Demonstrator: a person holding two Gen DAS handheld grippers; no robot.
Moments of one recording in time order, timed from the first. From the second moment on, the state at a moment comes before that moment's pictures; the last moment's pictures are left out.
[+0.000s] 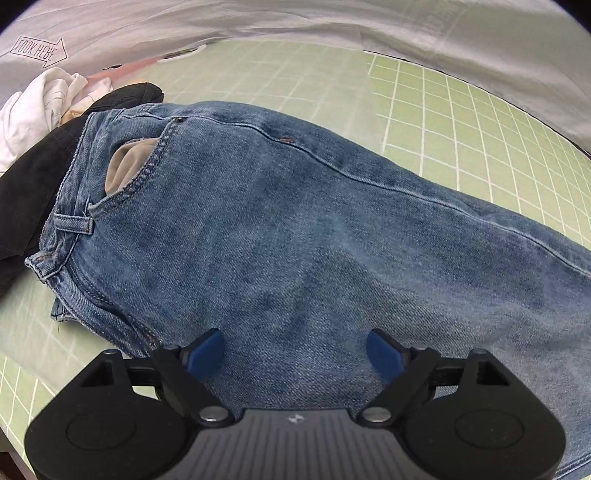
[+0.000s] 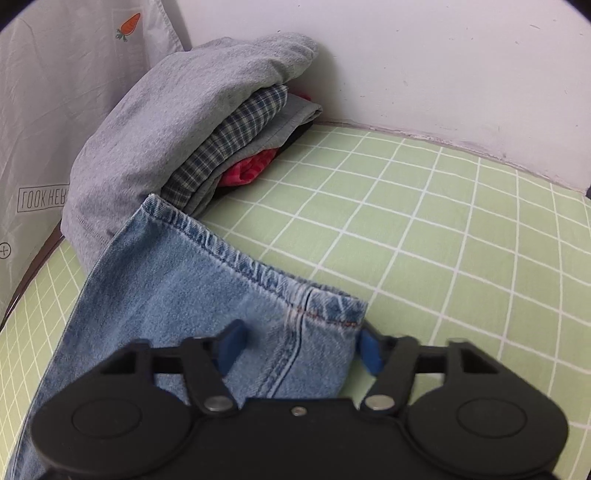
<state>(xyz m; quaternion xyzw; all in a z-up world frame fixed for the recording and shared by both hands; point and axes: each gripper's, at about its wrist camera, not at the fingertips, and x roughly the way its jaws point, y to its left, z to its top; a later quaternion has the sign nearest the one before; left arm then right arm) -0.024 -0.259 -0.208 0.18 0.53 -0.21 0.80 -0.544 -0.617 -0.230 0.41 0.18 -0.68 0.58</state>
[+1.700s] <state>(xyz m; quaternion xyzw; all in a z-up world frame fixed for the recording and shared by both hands) 0.063 -0.096 -0.186 0.00 0.53 -0.22 0.82 -0.256 -0.432 -0.229 0.26 0.43 -0.46 0.73</state>
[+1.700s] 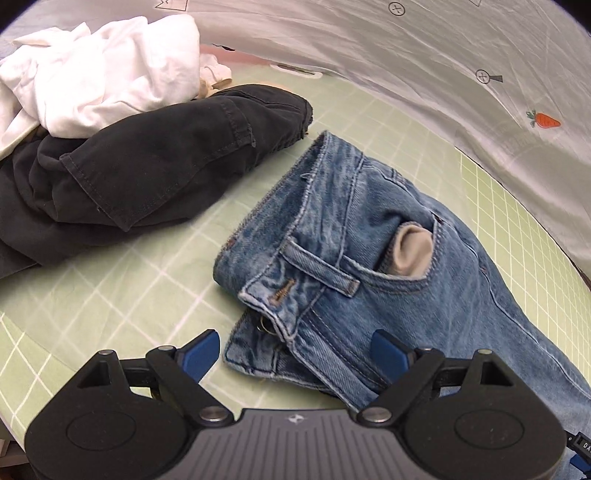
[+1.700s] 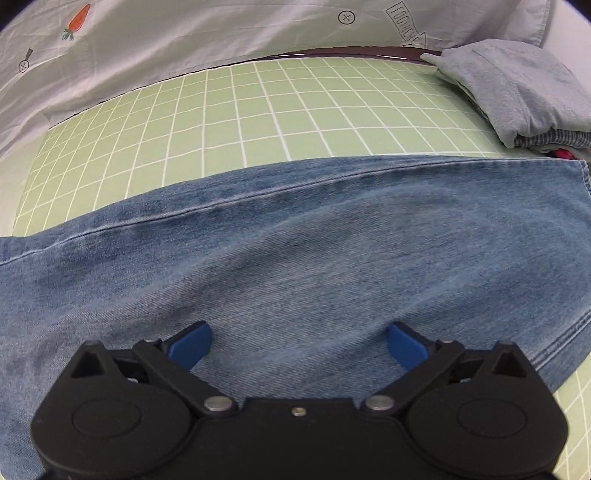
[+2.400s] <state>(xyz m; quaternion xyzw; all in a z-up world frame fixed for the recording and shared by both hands) 0.100 -0.098 -0.217 -0.05 0.53 -0.25 0.81 -0.249 -0.425 -0.228 0.30 0.43 -0.49 0.69</state>
